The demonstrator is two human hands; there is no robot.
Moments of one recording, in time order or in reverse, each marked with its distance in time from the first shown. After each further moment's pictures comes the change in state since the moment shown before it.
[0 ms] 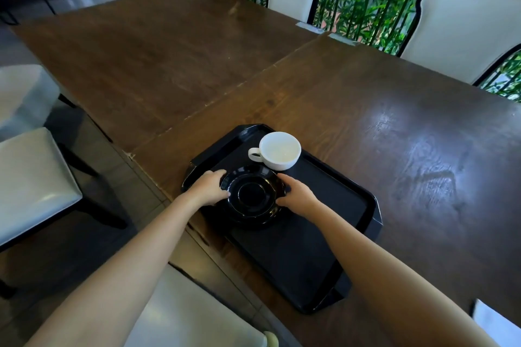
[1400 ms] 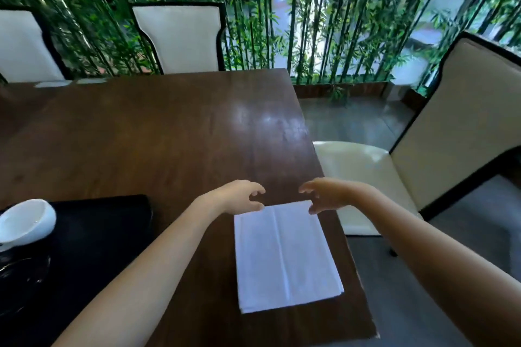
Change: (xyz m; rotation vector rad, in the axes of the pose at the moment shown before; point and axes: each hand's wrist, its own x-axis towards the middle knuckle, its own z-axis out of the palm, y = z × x) left_hand -0.192 0.417 0.253 0.582 -0.474 0.929; right_hand -0.406 0.302 -0.216 -0.345 0.156 0.394
